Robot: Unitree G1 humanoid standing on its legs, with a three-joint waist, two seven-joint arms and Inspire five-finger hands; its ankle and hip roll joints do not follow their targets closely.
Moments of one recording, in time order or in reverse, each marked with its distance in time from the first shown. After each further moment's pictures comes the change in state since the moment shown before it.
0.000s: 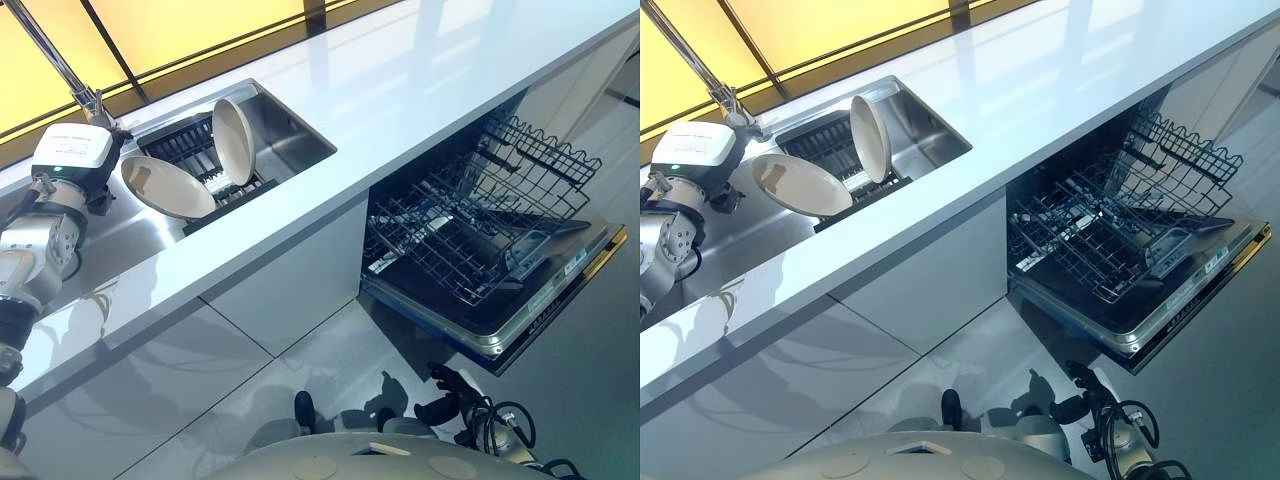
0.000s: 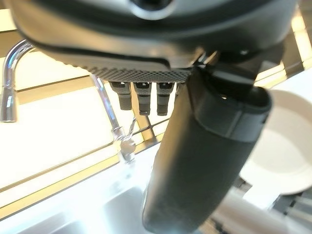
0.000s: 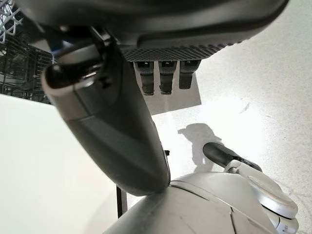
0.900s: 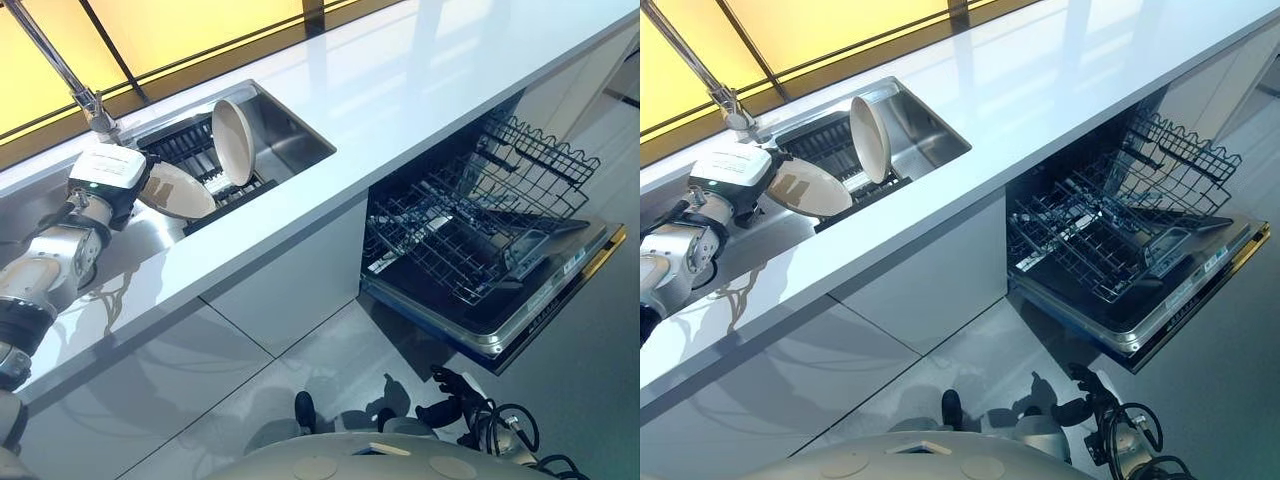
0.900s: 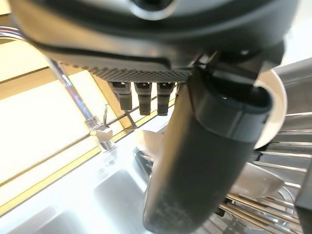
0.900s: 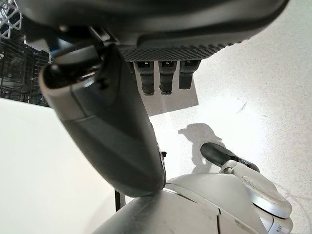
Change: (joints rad) left arm -0.006 -0.001 -0.147 -0.032 0.093 -0.001 0.006; right arm -0.019 0.002 0.000 0.087 -0.001 -0.066 0.001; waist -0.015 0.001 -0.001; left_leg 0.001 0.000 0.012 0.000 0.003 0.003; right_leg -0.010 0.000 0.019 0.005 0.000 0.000
